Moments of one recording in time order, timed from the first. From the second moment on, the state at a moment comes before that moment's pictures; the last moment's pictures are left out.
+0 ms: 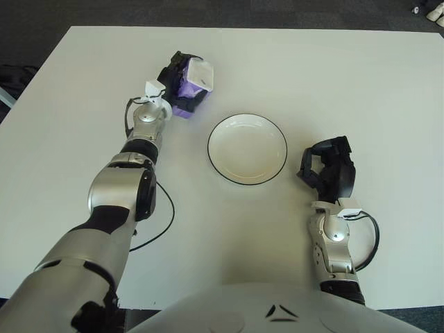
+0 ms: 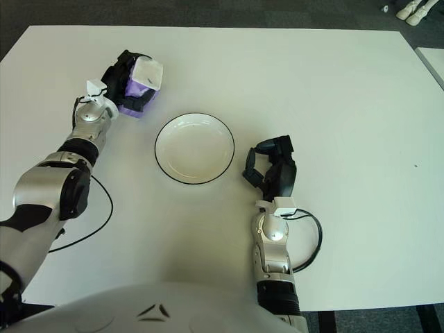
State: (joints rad) left arm -0.98 0.23 0.13 1.27 -0.01 -0.34 -0.32; right arm 0.14 0.11 -0.02 0.03 -0.03 -0.49 -0.28
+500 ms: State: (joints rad) left arm -0.97 0.21 0.15 1.16 -0.06 -0.47 -0.48; right arm 0.13 0.11 -0.02 0.03 -0.05 -0.50 -0.30
